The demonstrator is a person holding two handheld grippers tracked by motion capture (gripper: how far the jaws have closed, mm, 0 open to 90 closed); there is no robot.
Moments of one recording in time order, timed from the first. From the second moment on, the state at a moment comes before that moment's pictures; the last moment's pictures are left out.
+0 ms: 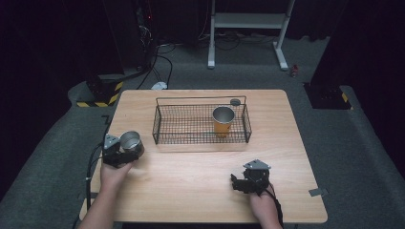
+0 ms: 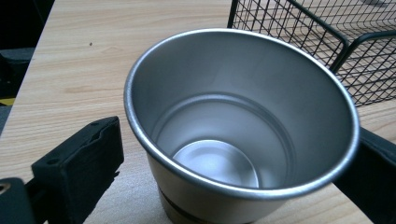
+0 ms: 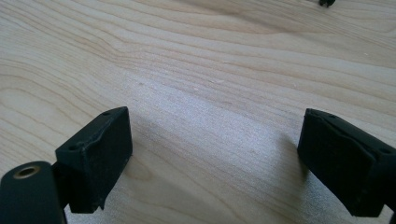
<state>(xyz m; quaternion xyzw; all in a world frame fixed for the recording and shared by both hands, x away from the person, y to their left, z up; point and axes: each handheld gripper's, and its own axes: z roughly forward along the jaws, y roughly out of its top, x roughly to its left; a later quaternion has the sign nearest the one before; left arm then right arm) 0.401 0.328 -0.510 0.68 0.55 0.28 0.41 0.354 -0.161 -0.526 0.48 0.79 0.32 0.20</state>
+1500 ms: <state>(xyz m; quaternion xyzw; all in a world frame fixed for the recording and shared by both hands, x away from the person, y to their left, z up) 0.382 0.312 -0.497 0.68 0.50 0.31 0.43 0.354 -0.161 -0.526 0.48 0.79 0.32 0.20</state>
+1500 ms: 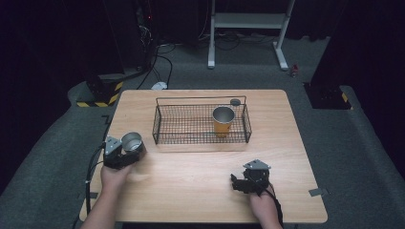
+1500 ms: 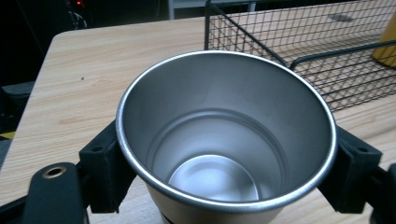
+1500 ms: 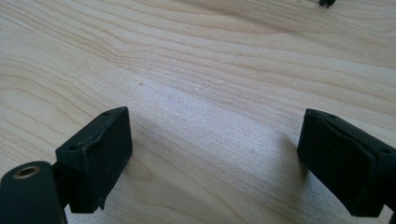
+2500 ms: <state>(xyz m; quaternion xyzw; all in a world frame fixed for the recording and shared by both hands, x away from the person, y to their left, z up) 0.364 0.291 -0.478 0.68 0.48 0.31 0.45 0.354 -0.161 -0.526 0.48 0.79 0.32 0.20</state>
